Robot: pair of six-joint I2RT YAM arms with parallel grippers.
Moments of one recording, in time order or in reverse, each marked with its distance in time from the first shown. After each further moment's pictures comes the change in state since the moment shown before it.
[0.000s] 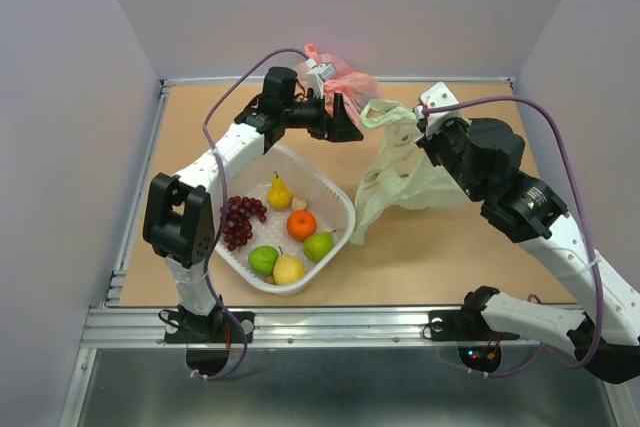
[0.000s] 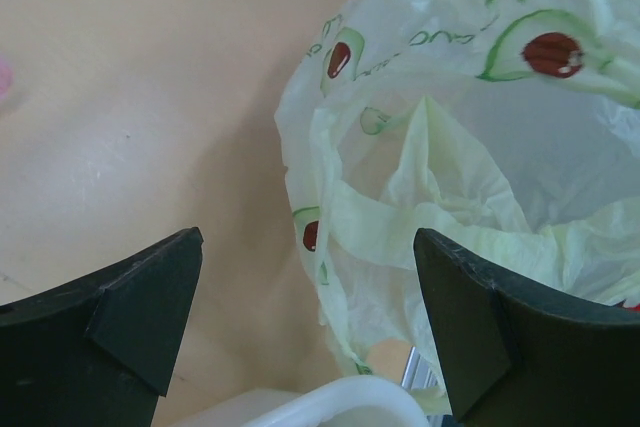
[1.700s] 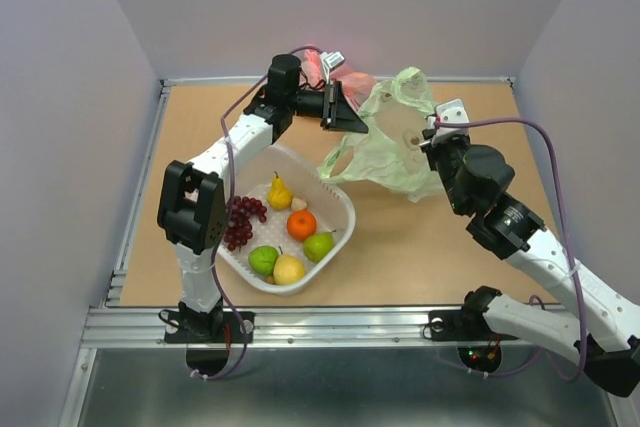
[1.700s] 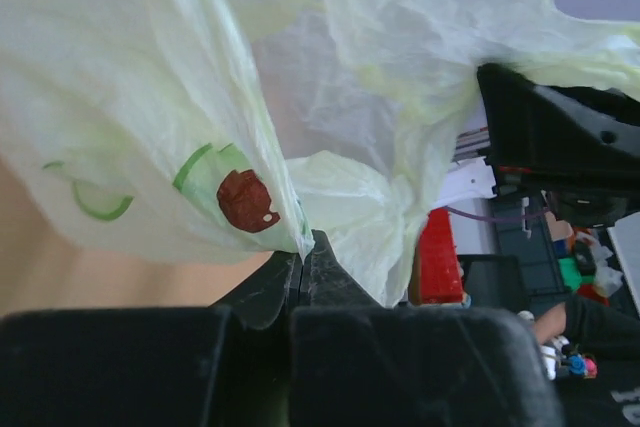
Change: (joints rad) left arm -0.005 0.172 0.112 0.289 0.369 -0.492; right arm -0.002 -0.091 -0.286 0.391 0.192 0.019
